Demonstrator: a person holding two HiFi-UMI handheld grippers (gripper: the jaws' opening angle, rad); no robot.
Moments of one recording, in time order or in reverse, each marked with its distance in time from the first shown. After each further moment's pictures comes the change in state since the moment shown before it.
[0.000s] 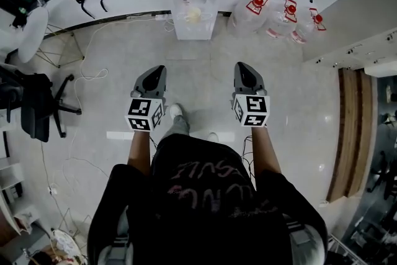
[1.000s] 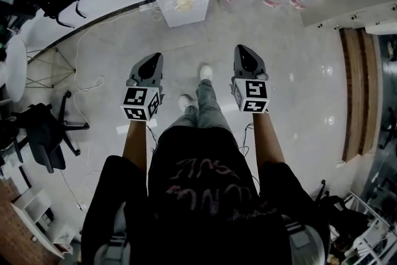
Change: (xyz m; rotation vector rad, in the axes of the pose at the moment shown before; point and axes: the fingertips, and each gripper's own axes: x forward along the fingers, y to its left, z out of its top) left arm 0.120 0.089 -0.019 0.042 0.122 -0.197; right arm 0.114 -0.001 -0.018 0.074 0.087 -0.182
